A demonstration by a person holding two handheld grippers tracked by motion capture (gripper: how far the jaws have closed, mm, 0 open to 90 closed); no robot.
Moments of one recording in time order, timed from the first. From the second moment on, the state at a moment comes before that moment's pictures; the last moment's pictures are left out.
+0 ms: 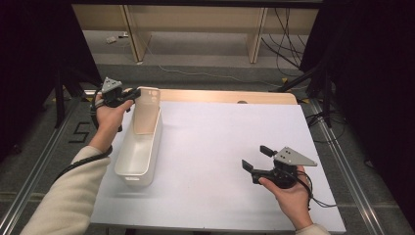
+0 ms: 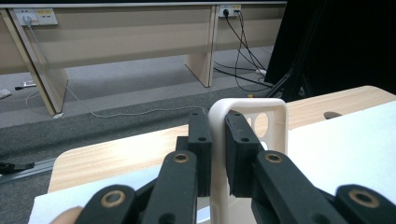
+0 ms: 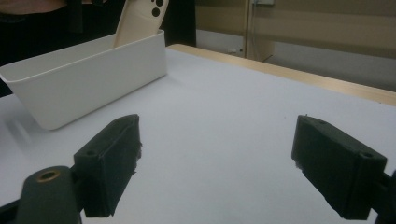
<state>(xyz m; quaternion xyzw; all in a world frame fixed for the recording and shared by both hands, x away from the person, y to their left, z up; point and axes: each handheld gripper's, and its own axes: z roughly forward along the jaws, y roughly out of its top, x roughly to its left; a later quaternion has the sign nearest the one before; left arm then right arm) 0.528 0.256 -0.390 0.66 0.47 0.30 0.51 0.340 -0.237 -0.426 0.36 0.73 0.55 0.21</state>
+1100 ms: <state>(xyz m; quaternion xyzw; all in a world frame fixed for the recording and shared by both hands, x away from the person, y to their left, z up) 0.533 0.255 -0.401 0.66 0.47 0.30 0.51 0.340 -0.236 -0.428 0.36 0.73 0.55 0.21</state>
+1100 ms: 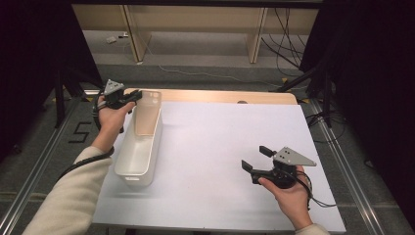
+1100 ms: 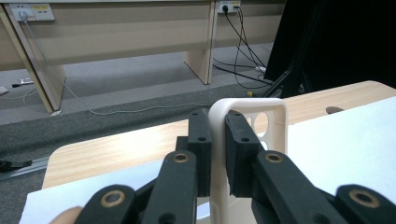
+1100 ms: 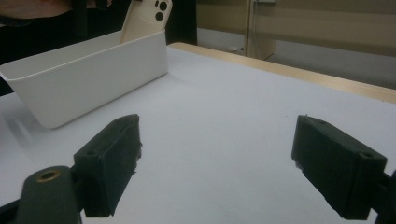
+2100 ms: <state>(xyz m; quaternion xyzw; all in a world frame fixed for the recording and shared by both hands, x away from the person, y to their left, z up) 0.536 0.260 -0.406 0.66 0.47 0.30 0.50 0.340 -0.236 -0.428 0.36 0.73 0.54 0.20</state>
